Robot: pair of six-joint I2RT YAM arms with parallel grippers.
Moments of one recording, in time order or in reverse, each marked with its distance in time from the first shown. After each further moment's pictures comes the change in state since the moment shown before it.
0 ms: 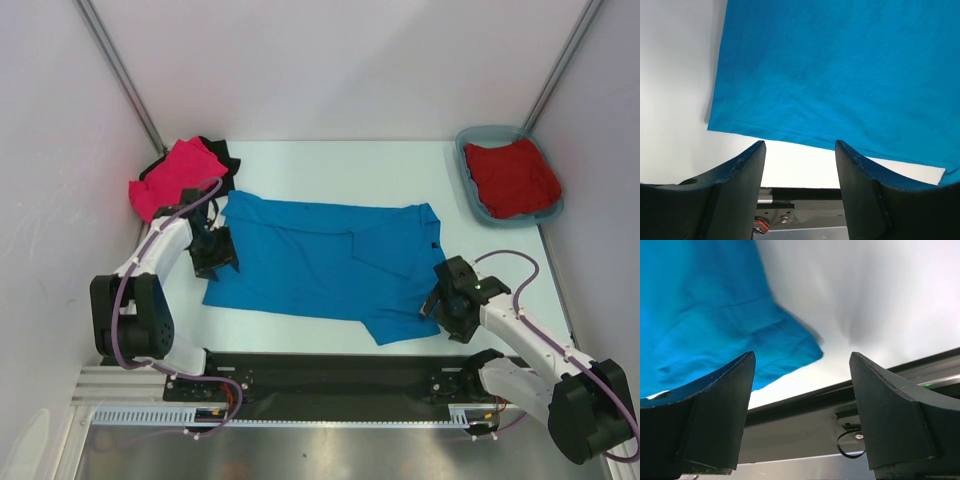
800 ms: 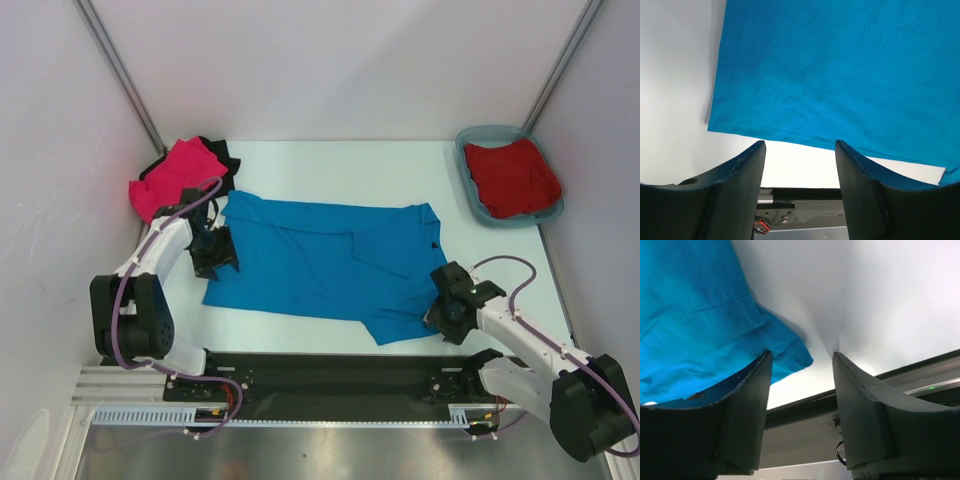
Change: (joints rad) left arm 0.000 0.000 0.005 0.002 0.003 0.008; right arm 0.042 0.000 -0.066 0.028 0.019 0.071
